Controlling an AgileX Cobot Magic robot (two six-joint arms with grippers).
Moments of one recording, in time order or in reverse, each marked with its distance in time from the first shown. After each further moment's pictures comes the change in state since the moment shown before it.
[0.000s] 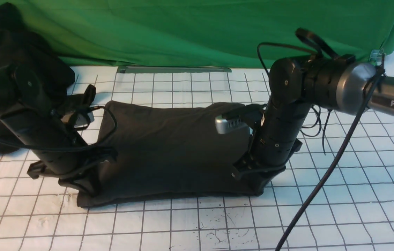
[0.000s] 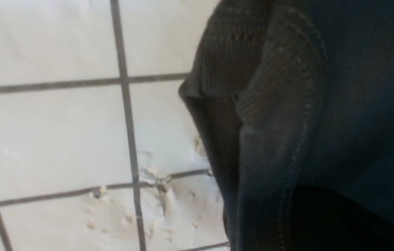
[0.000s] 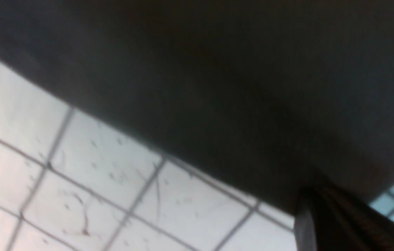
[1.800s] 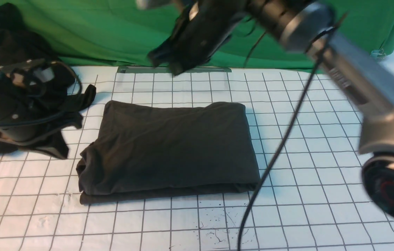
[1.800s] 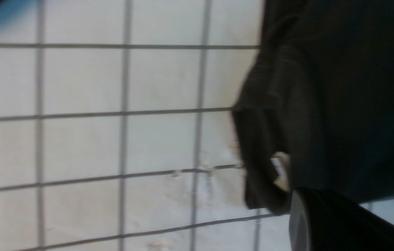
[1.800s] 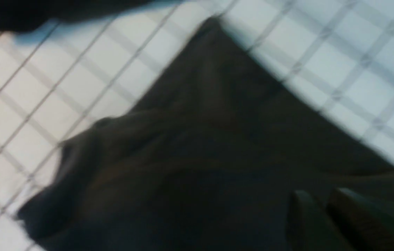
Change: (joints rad) right arm 0.104 0.266 -1.019 -0.057 0.114 0.125; left arm 0.065 -0.195 -0.047 0.045 0.032 0.006
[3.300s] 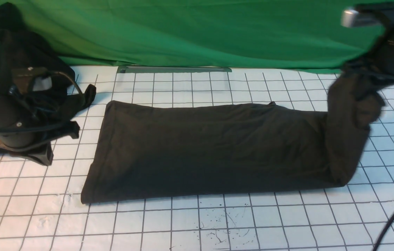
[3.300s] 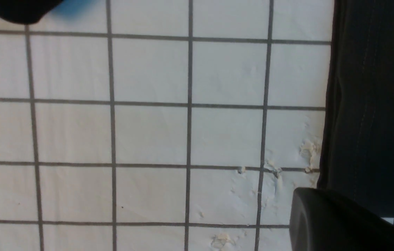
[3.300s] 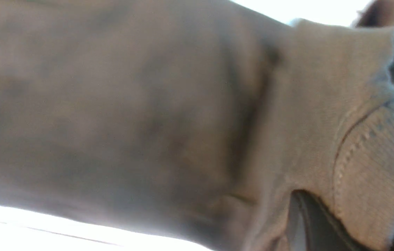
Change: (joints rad) right arm -0.419 -0.449 0.760 -0.037 -0.002 -0.066; left arm -0.029 0.002 0.011 0.286 -0.011 -0.262
